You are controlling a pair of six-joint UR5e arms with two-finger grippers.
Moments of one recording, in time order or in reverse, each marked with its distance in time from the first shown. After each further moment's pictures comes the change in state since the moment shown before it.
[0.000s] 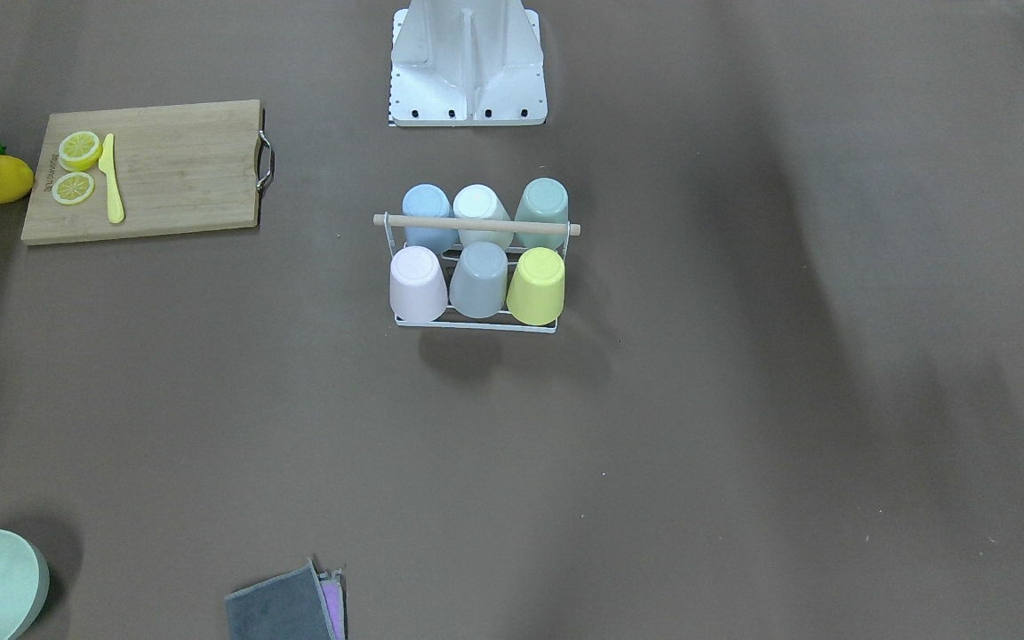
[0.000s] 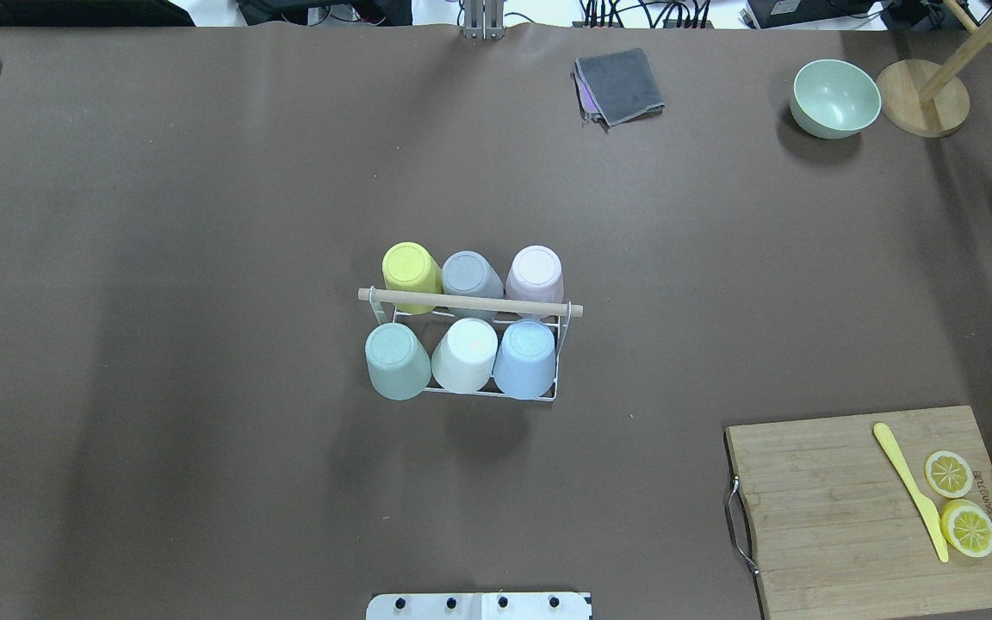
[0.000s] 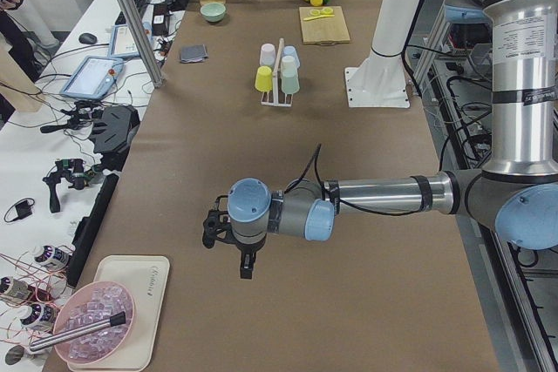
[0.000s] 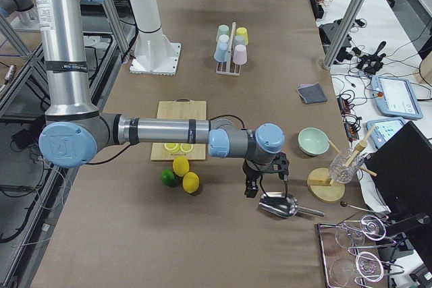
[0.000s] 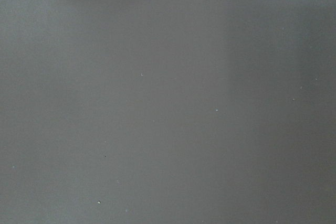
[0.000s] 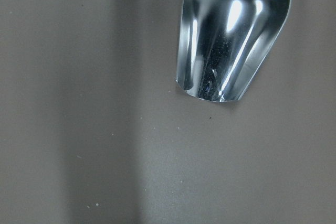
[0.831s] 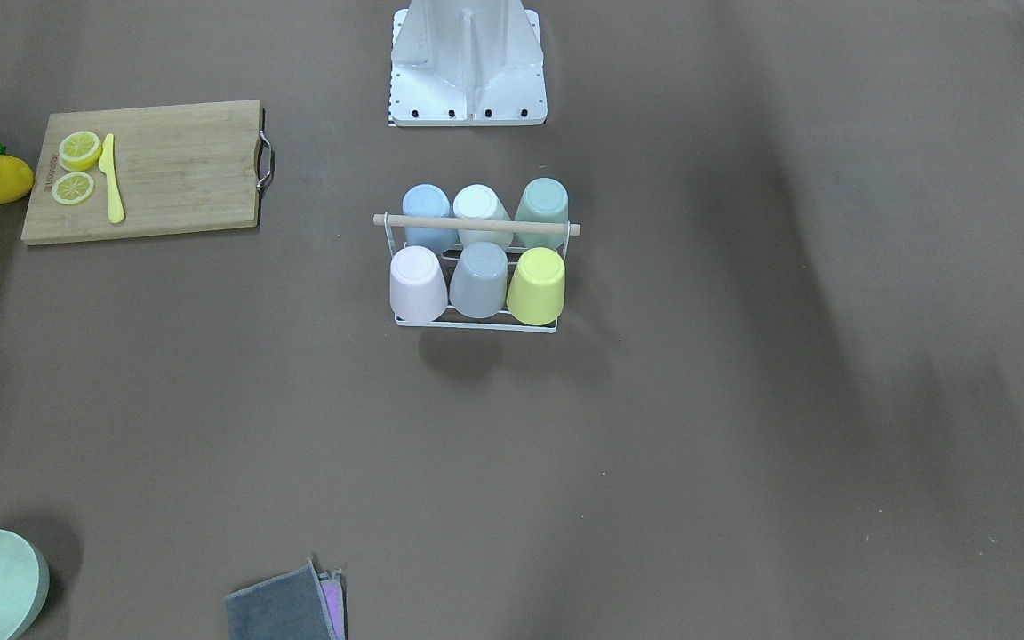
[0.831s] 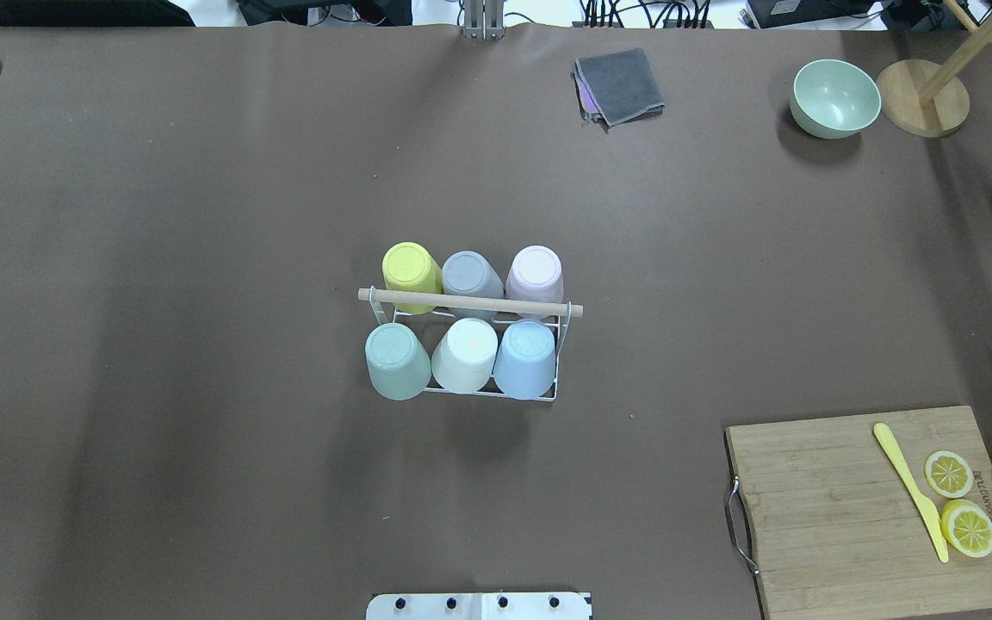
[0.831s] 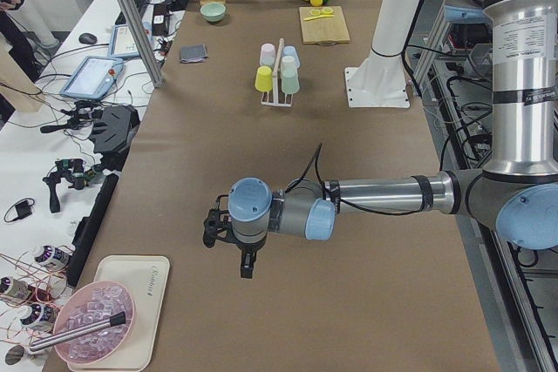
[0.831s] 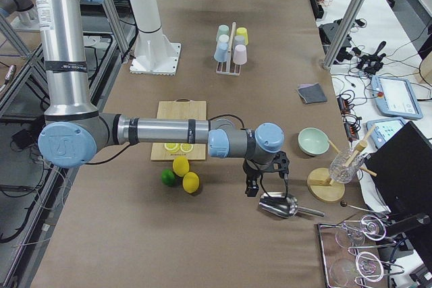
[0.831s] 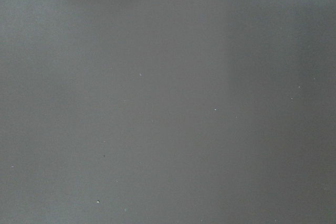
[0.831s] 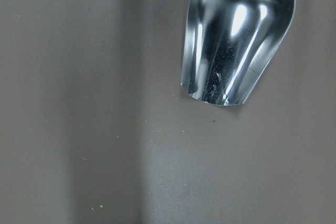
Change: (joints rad) left arm 0.000 0.003 -0.005 0.000 -0.001 0.001; right arm 0.001 0.000 0.003 0.012 0.009 0.003
